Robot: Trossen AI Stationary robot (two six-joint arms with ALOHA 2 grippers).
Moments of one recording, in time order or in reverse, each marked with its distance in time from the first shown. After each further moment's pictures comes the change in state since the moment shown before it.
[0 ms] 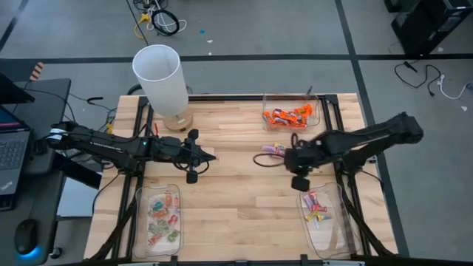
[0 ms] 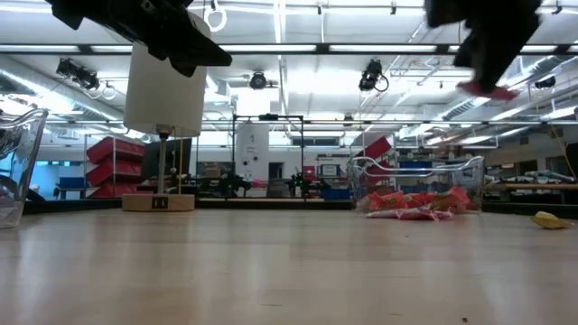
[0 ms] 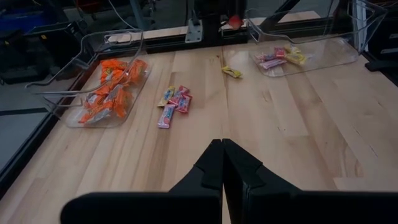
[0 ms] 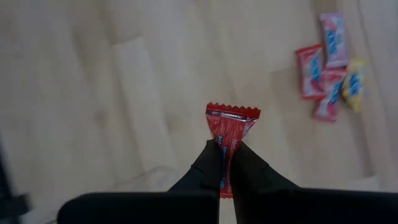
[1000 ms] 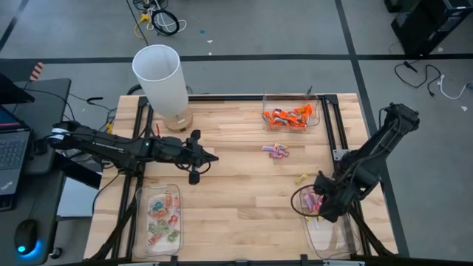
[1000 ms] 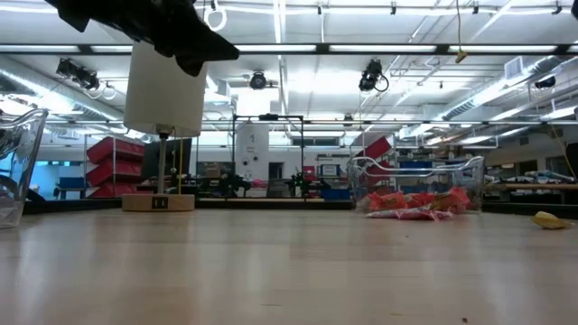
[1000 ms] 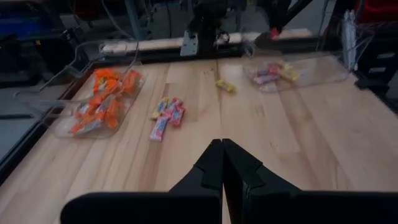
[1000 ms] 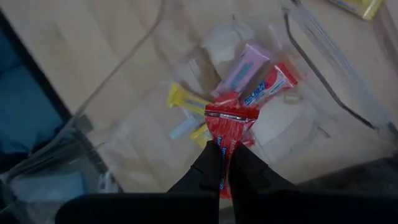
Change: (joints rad) left arm 0.000 0.034 -0.001 0.082 0.020 -0.027; right arm 0.609 -0.137 -0.221 0.032 -0.051 0.899
